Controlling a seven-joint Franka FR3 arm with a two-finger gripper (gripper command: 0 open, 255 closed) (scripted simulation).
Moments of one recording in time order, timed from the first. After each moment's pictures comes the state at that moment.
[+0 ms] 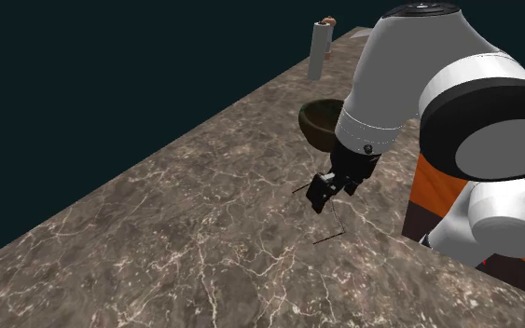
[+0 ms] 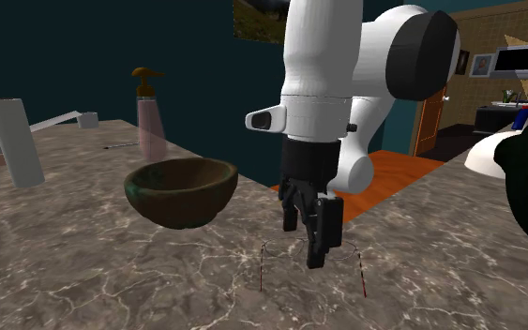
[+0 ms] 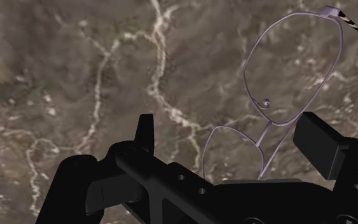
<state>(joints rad) 0.11 -0.86 0.54 -2.63 0.41 1.89 0.61</state>
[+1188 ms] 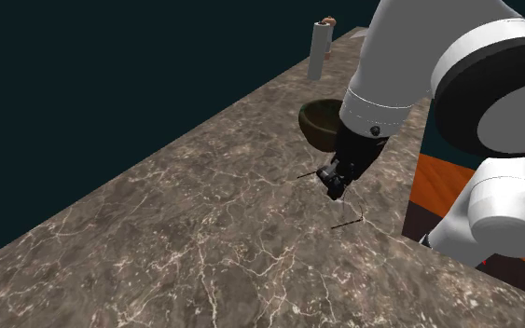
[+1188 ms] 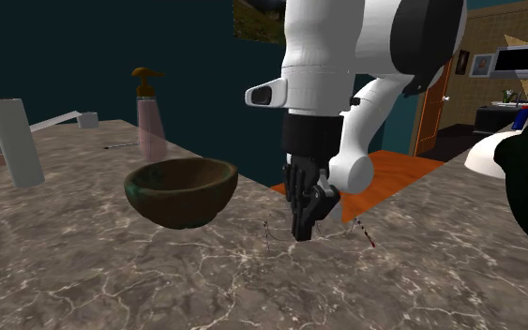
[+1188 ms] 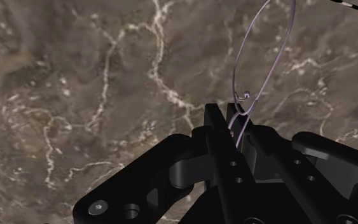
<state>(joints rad) 0.10 -0.87 0.51 -2.56 0.38 1.81 0.62</state>
